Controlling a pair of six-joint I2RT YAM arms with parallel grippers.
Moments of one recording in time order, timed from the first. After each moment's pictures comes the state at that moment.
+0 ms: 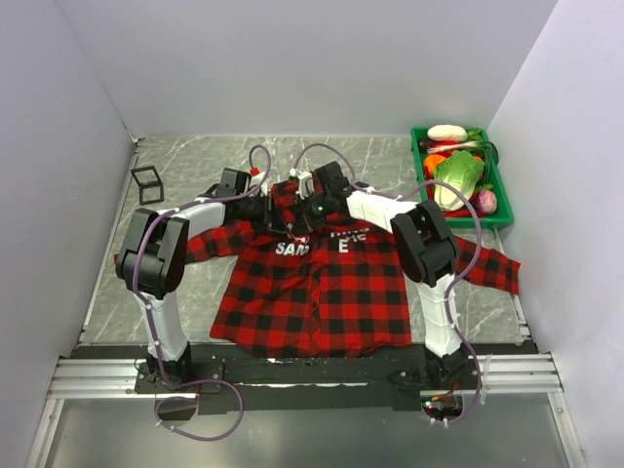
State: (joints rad) left arm -0.29 1.92 1.20 -0.13 0.74 -0.34; right arm 0.53 2.15 1.56 -0.30 -0.61 -0.01
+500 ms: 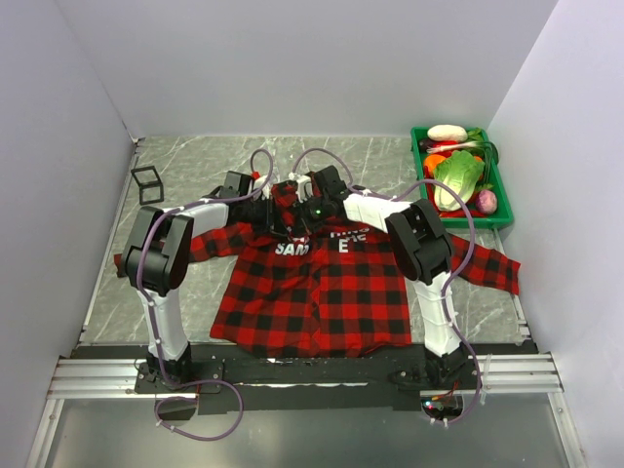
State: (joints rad) left arm -0.31 1.95 1.21 -0.15 0.67 -0.37; right arm 0.54 2.20 1.56 -0.27 -0.58 0.01
